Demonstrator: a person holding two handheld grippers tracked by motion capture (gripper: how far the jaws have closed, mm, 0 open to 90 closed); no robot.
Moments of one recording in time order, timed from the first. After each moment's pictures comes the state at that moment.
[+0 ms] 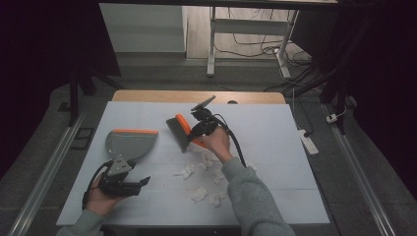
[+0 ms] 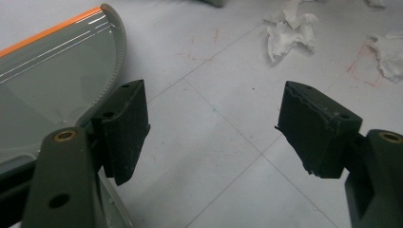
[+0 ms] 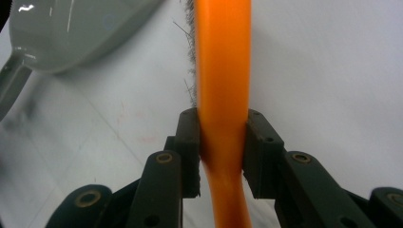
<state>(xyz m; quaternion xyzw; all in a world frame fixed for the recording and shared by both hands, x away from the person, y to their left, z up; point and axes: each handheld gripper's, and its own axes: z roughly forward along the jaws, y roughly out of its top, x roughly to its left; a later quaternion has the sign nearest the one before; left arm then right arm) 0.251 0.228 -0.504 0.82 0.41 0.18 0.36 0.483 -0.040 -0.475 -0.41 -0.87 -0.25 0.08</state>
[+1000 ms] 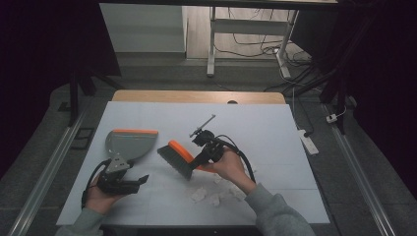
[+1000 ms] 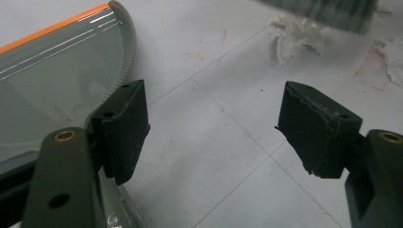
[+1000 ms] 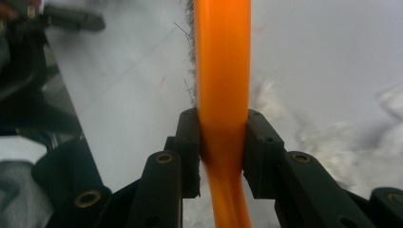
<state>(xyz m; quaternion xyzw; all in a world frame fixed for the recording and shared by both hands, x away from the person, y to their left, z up) 0.254 0.232 -0.504 0.81 0.42 0.18 0.36 0.377 -0.055 -0.445 -0.28 -0.93 -0.23 0.10</state>
